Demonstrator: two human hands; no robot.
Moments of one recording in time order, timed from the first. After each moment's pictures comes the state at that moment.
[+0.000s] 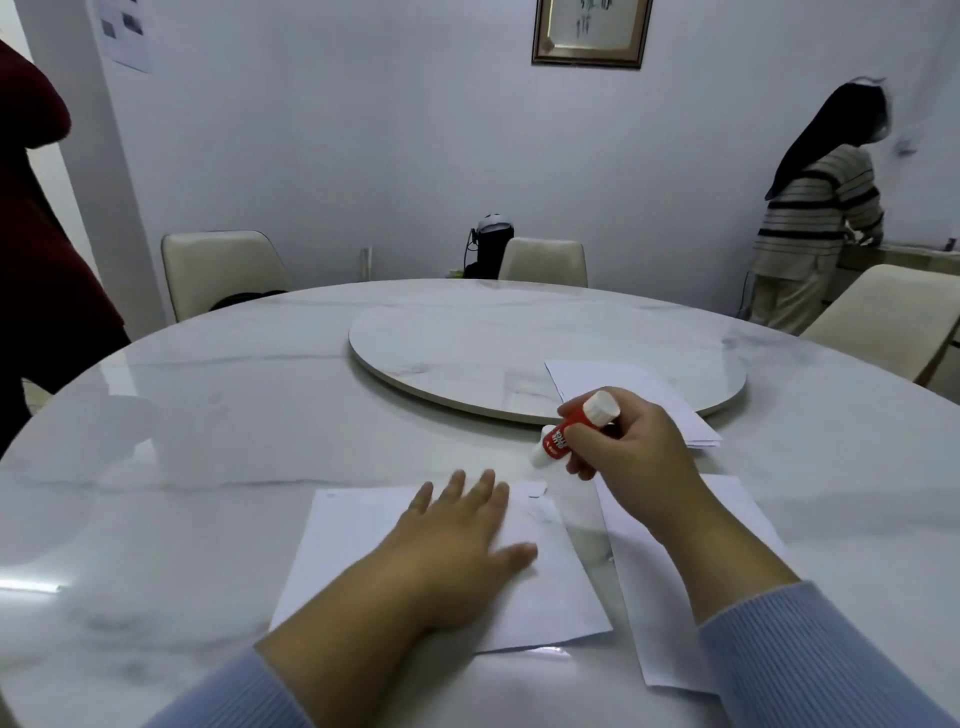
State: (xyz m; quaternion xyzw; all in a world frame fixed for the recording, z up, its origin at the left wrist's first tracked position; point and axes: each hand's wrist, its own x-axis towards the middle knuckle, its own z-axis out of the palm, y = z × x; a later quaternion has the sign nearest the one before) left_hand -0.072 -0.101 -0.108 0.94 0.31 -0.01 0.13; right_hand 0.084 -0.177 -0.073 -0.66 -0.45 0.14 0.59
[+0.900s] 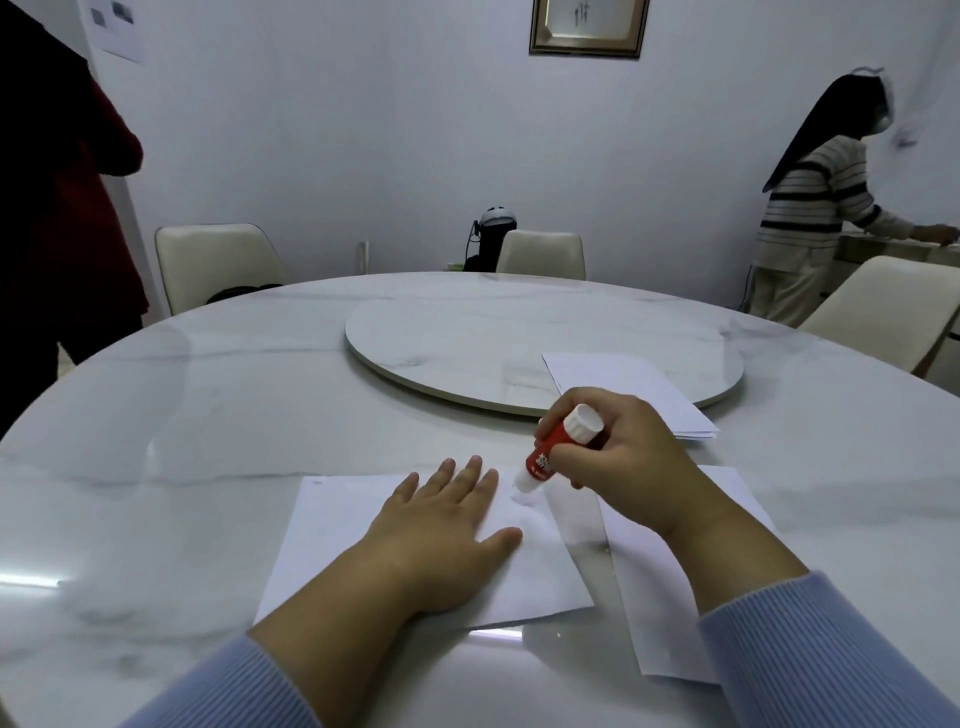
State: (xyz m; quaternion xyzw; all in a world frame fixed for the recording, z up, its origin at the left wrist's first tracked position) left_hand -0.074 -0.091 -0.116 0.94 0.33 -0.03 0.10; right_hand 0.077 -0.182 -0.066 -0.65 -0.55 0.13 0.50
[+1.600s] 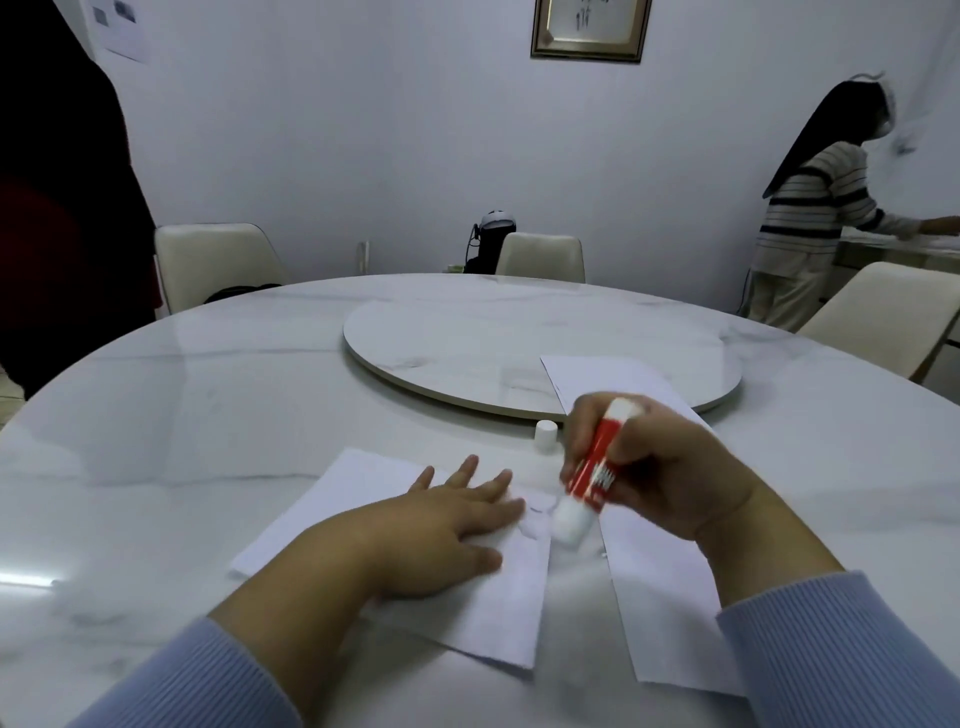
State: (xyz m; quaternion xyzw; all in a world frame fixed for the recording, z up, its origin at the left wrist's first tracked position) left_hand -0.084 -0.085 -0.093 0.96 0.23 -0.06 0.17; right_hand 0.095 -0.193 -0.056 -0.47 -0.52 0.46 0.55
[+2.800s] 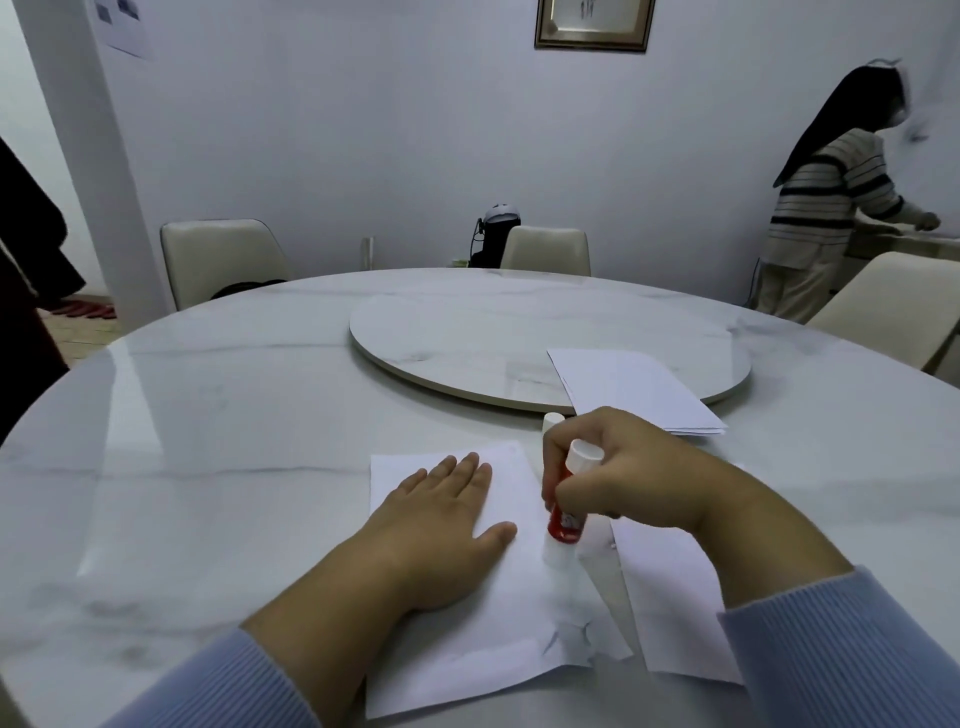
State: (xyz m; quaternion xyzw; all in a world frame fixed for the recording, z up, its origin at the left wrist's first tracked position) left_hand -0.078 -0.088 -0.119 0.94 0.33 -0.01 0.09; right_hand 0.075 -0.191 -0.050 -0.70 -0.61 0.24 0.29
